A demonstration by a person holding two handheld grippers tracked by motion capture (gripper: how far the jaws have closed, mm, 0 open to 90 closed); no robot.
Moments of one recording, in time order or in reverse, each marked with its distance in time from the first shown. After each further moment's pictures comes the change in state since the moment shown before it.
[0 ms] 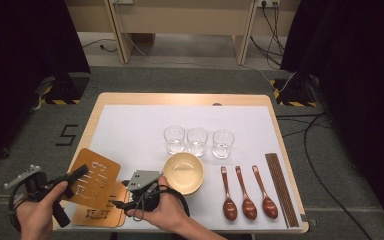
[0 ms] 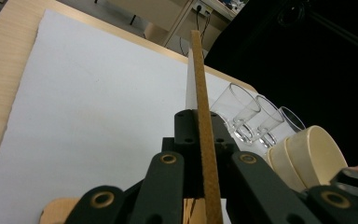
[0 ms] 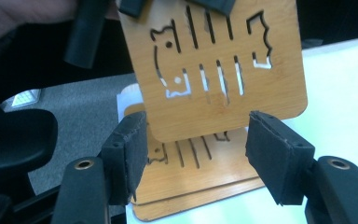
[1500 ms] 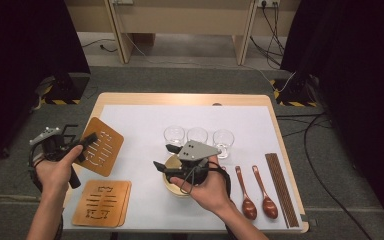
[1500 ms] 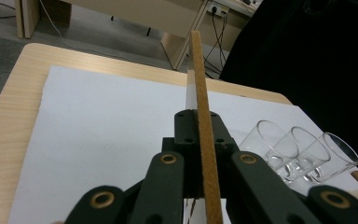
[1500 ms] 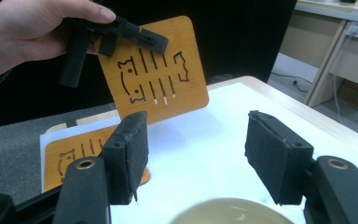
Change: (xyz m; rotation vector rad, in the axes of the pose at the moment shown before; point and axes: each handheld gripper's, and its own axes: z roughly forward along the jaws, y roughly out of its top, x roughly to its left) left arm -0.014 0.061 0.069 0.006 0.095 0.134; right arm -0.054 0.016 -0.117 -0.154 -0.271 0.027
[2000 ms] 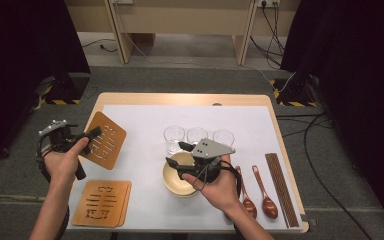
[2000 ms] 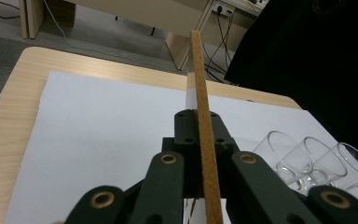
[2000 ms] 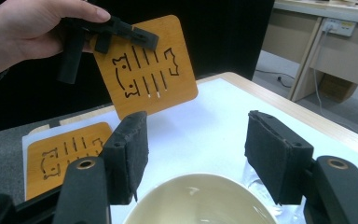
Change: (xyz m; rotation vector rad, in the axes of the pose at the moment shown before) left arm 0.001 0.009 0.023 0.003 0.020 -0.003; right arm -0.017 -0.009 -0.019 -0.011 -0.054 0.035
